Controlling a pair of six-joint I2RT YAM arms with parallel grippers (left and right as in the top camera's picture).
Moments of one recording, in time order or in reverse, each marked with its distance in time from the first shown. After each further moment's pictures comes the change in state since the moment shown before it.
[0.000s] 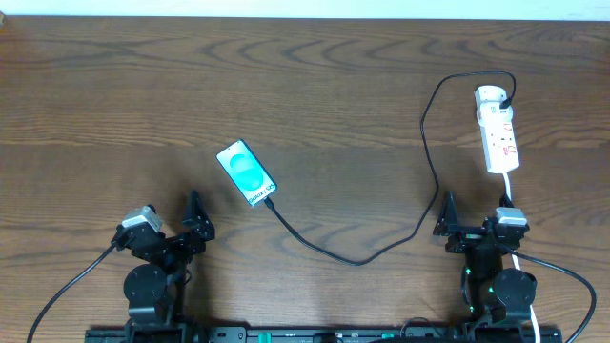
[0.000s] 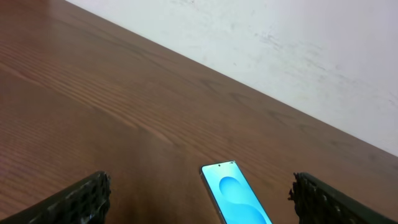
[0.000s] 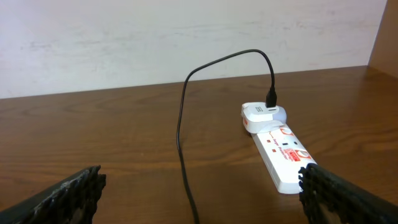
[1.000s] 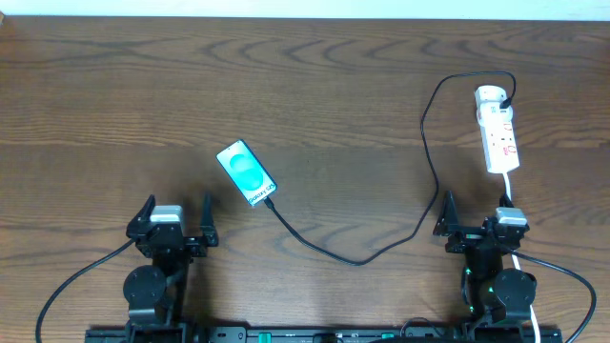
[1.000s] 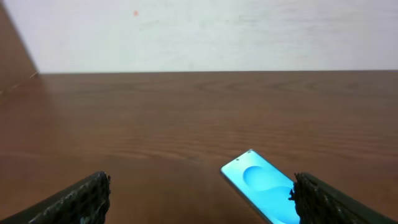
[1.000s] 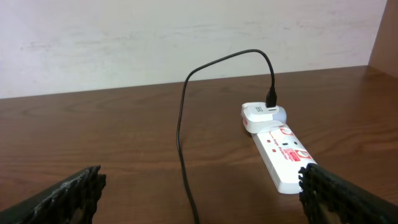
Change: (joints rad) left arm 0.000 0.000 -0.007 0.048 0.094 0.440; right arm 0.000 0.000 0.000 0.000 0.000 0.000
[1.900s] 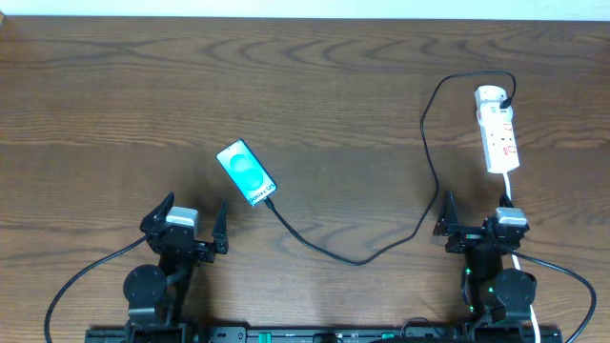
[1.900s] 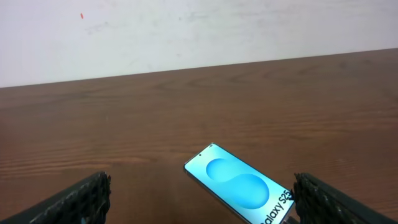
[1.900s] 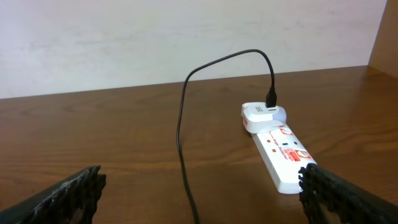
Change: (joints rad) left arm 0.000 0.001 0.003 -0.027 0.166 0.043; right arm 0.000 0.000 0.000 0.000 0.000 0.000
